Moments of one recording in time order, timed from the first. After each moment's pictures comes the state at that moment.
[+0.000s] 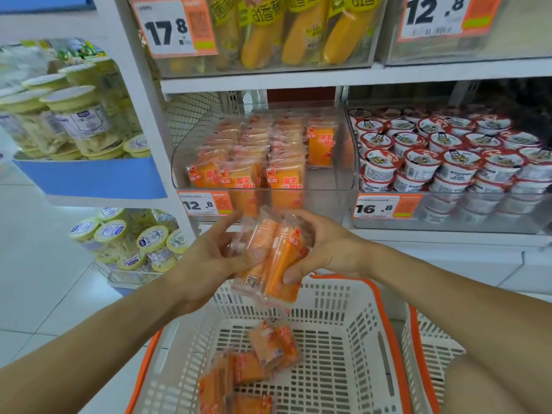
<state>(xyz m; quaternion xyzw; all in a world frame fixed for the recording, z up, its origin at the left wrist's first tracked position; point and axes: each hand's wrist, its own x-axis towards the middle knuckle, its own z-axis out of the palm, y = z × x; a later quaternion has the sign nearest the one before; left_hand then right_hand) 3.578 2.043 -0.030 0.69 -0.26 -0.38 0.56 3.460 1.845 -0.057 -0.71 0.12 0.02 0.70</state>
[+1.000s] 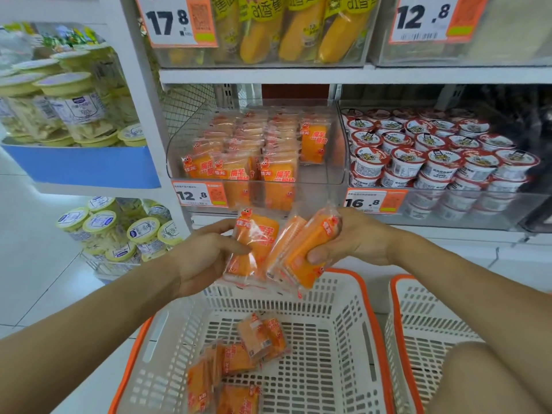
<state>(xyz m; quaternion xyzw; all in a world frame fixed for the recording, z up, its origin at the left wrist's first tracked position) 3.579 2.036 -0.032 0.64 -0.15 -0.47 0.59 3.417 1.820 -0.031 -0.76 0.14 0.05 0.63</state>
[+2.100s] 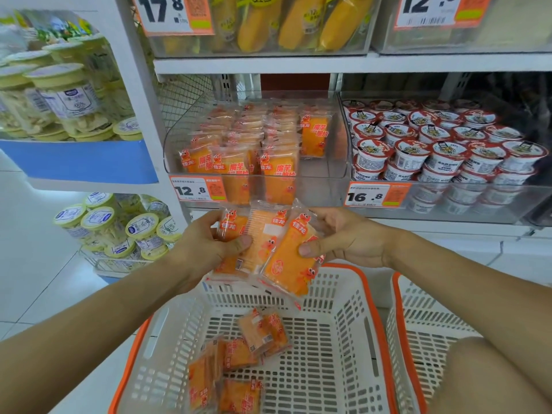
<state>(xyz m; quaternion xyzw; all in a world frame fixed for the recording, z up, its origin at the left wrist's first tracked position) 3.590 2.037 -0.051 0.72 -0.22 -0.34 0.56 3.429 1.826 -0.051 -0.66 0.12 0.06 0.74</state>
